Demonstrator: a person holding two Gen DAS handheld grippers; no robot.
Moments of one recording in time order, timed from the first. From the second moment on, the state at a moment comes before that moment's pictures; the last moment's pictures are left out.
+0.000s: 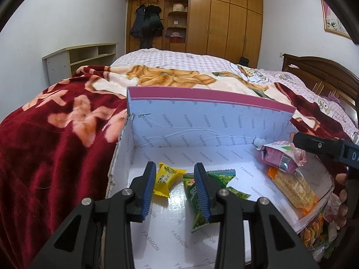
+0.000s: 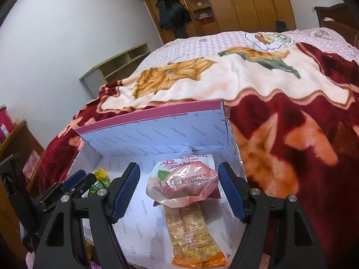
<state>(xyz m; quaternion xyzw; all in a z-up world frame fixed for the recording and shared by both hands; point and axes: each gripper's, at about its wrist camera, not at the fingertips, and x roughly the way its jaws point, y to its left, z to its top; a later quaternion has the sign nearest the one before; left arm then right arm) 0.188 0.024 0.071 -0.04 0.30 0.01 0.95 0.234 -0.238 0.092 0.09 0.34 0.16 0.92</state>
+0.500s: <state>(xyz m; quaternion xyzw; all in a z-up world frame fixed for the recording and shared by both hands) 0.170 0.025 0.087 -0.04 0.29 0.00 0.96 0.203 -0.237 0.108 0.09 0.32 0.18 0.93</state>
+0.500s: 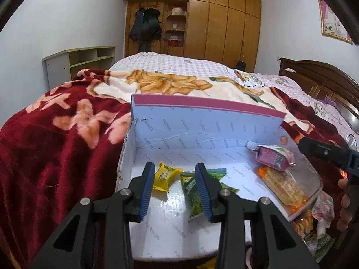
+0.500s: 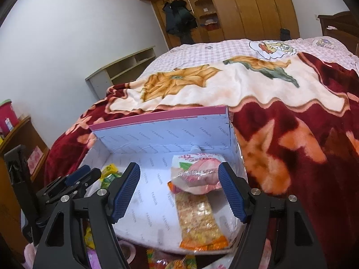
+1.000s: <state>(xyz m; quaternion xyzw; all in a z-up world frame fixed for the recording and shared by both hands) 0.124 0.016 0.107 -0.04 0.29 -0.04 0.96 0.151 -0.233 0.115 0.12 0.31 0.21 0.92</state>
